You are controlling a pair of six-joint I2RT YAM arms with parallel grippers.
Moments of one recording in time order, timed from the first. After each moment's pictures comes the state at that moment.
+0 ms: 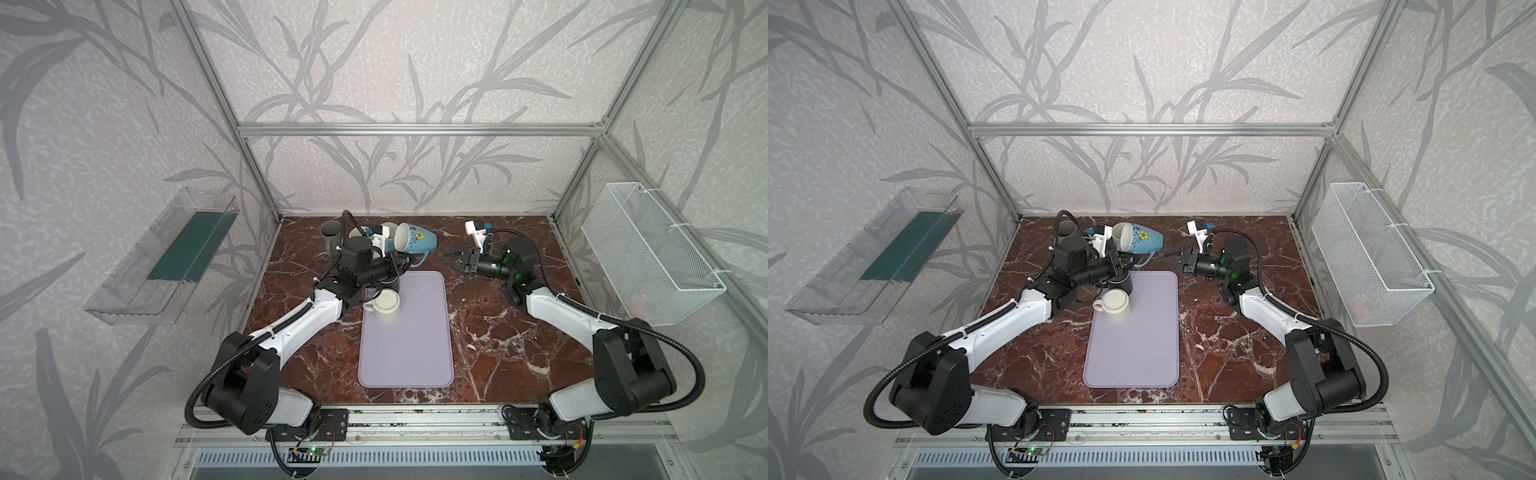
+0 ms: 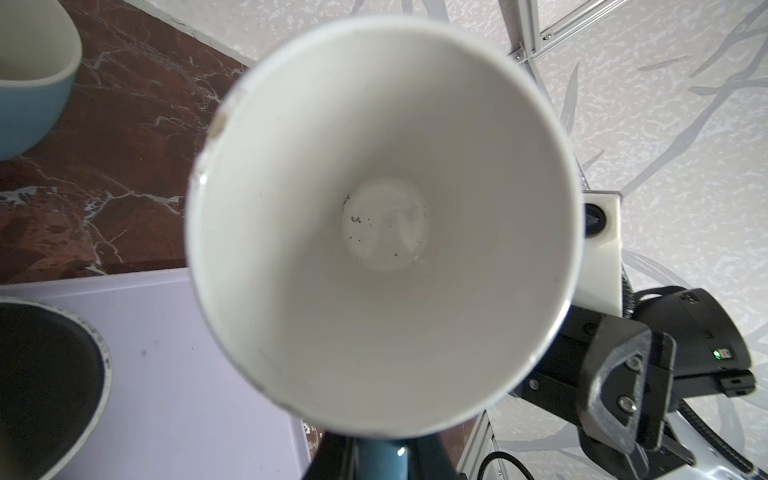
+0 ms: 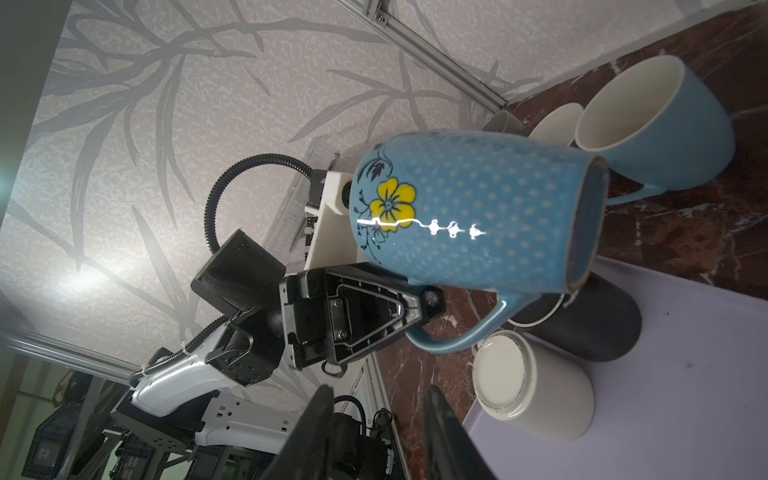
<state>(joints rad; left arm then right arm) -0.46 1.43 0.97 0.12 0.46 -0.81 0.32 1.47 0.85 0.59 -0.95 1.02</state>
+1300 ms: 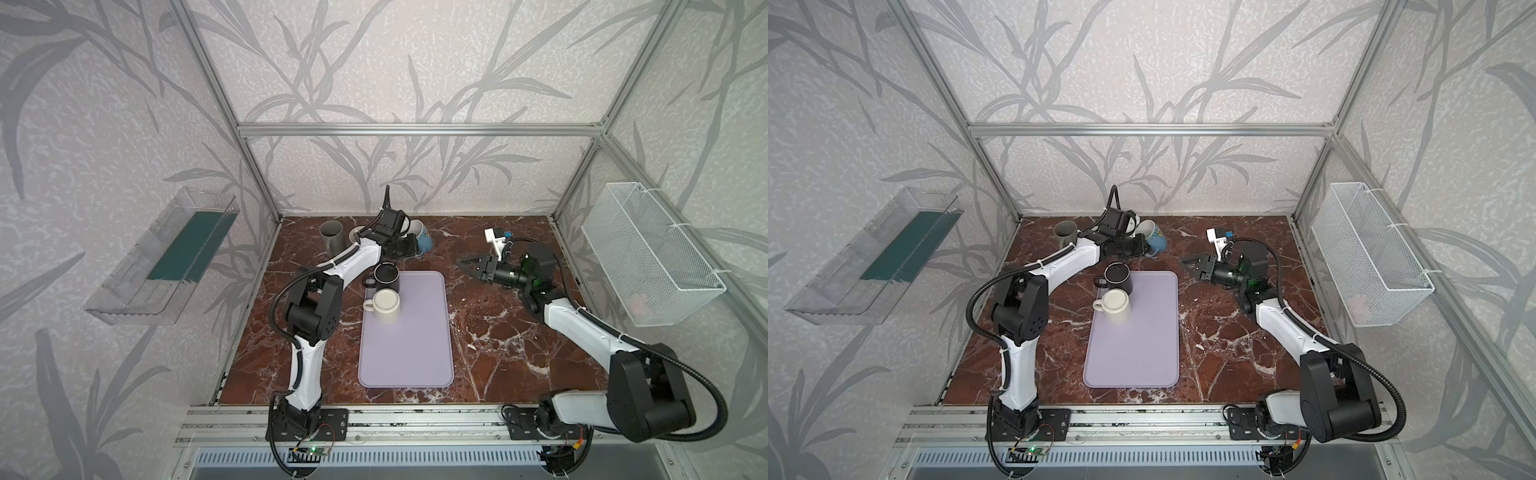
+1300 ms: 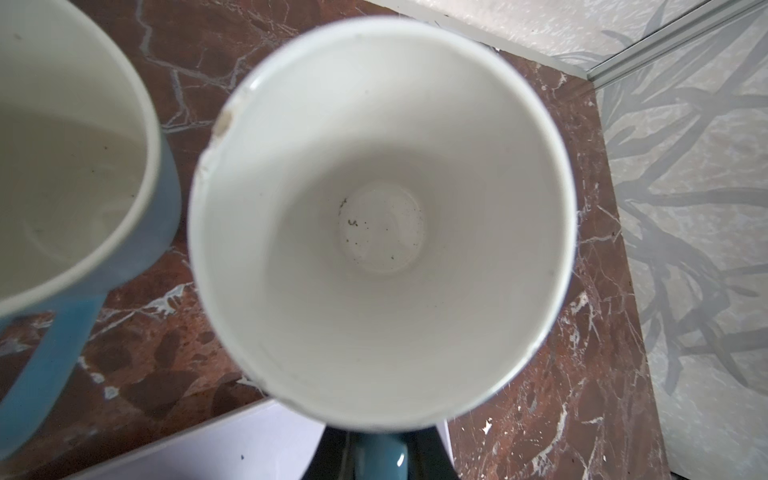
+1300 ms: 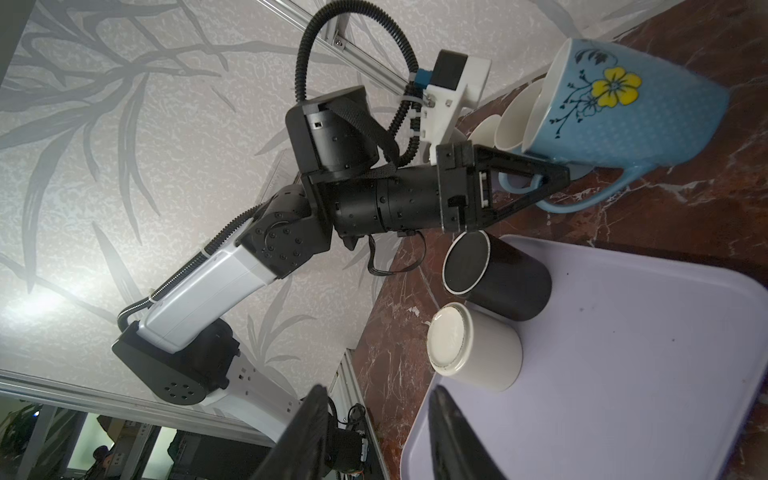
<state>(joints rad) -0.44 2.09 1.69 -0.41 0.25 -0.50 0.21 1.34 0.76 0.44 -0.97 0.93</state>
